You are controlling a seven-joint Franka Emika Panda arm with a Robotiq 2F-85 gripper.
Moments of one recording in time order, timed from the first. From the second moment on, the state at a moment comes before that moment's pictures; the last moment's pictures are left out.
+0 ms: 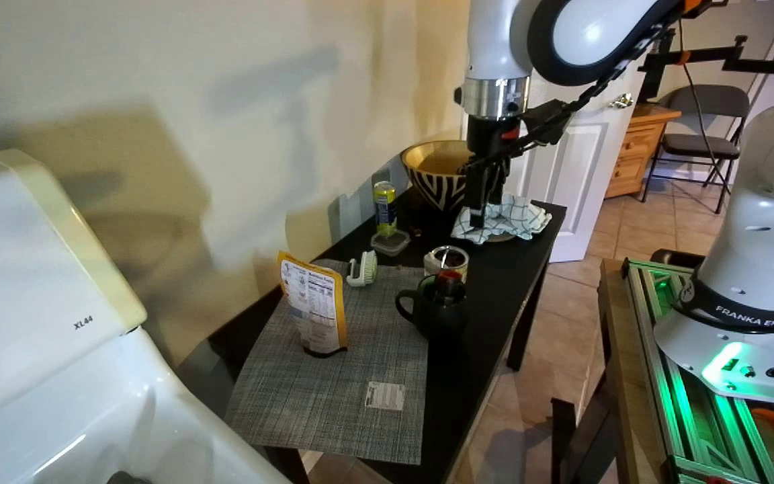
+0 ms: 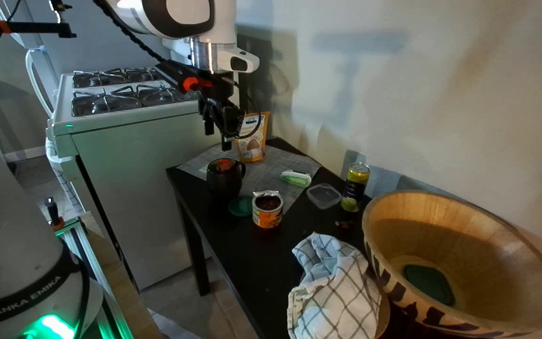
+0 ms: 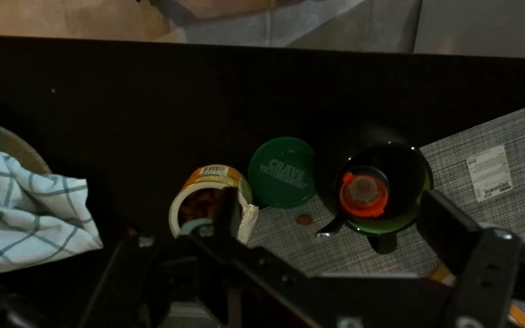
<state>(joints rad) 0.01 -0.40 0.06 -2.65 0.04 2.22 0.18</state>
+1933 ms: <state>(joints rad) 0.06 0.05 0.11 -2.55 0.27 2.58 0.65</state>
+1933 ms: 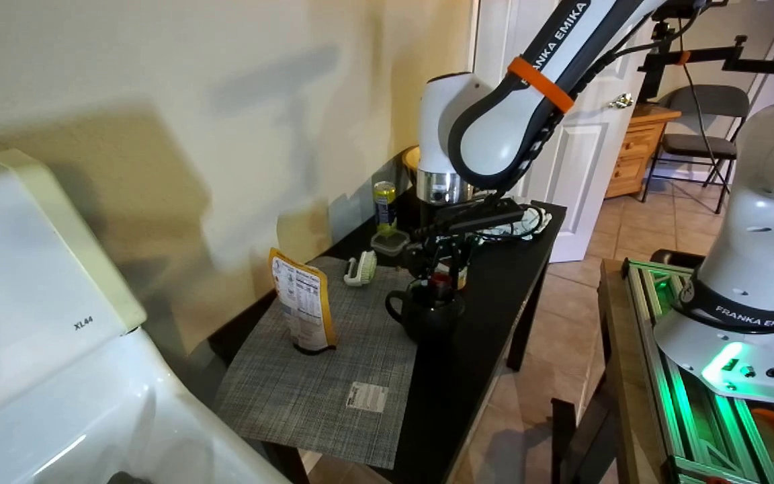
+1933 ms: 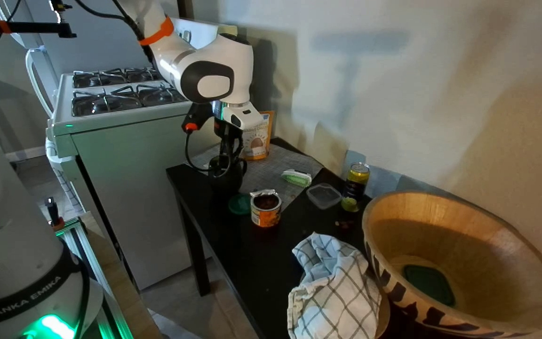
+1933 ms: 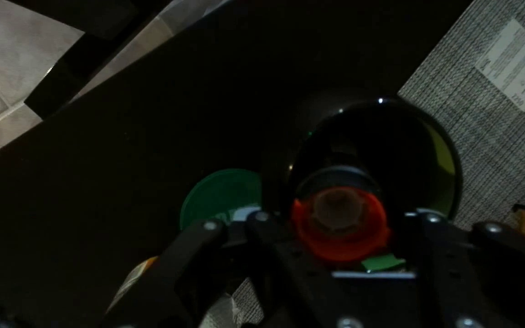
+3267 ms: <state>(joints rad) 0.08 -0.02 0.11 -2.55 0.23 2.58 0.68</state>
